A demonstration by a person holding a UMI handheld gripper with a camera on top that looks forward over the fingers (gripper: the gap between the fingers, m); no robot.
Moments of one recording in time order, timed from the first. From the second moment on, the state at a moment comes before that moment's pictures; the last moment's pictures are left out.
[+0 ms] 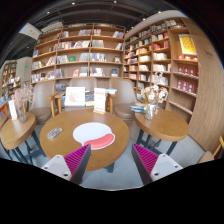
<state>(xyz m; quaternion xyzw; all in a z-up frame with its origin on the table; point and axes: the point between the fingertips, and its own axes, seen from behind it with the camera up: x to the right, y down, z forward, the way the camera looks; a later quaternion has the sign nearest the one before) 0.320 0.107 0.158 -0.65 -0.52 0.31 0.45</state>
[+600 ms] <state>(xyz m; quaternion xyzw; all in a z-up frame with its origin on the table) 0.280 -0.129 0.106 -0.58 -0.62 0.38 0.36</state>
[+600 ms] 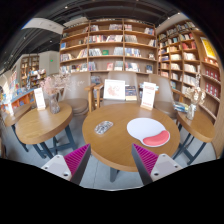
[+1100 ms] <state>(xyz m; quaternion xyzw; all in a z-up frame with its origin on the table) 0.194 -0.213 0.042 -0.59 -0.64 0.37 0.34</state>
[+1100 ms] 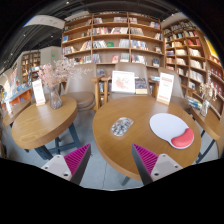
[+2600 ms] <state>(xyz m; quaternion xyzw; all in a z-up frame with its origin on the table) 0.009 -0.087 0.115 -0.59 -0.62 0.35 0.37</state>
